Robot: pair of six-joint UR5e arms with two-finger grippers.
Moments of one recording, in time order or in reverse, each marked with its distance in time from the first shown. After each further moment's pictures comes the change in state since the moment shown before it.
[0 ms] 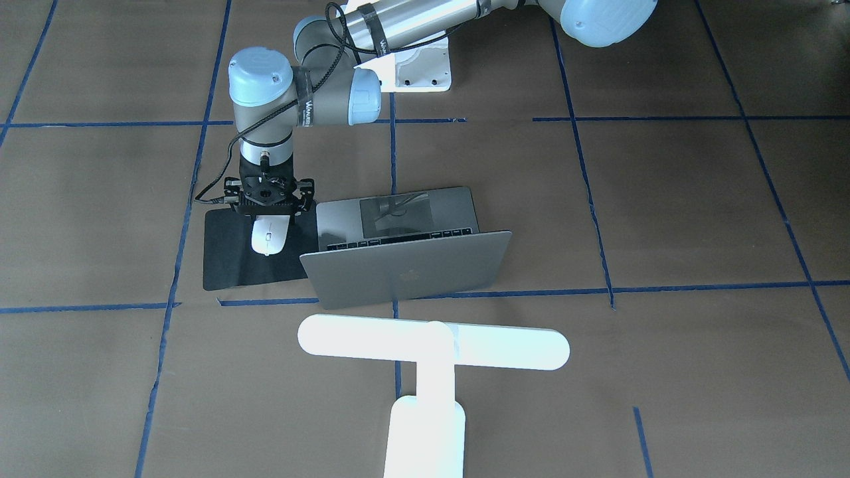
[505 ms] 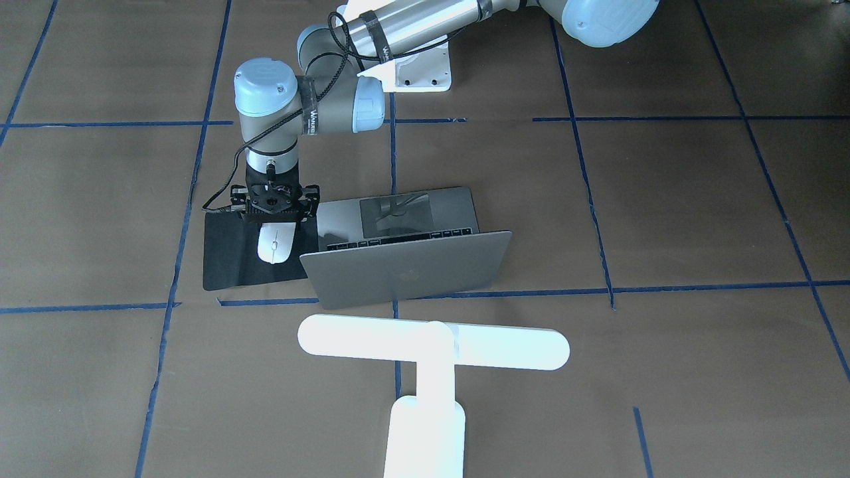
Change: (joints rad) left arm -0.002 0.000 0.016 -0.006 0.000 -0.003; right arm 0.001 0.002 -0.001 0.000 0.000 0.000
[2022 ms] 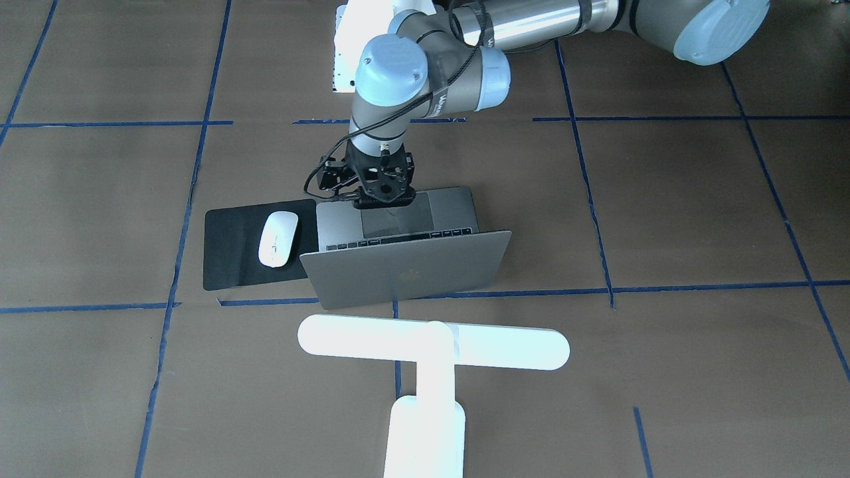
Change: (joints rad) left arm -0.143 0.439 -0.721 0.342 -0.330 0.042; right arm 0.028 -0.009 -0.009 0.000 -0.004 0.011
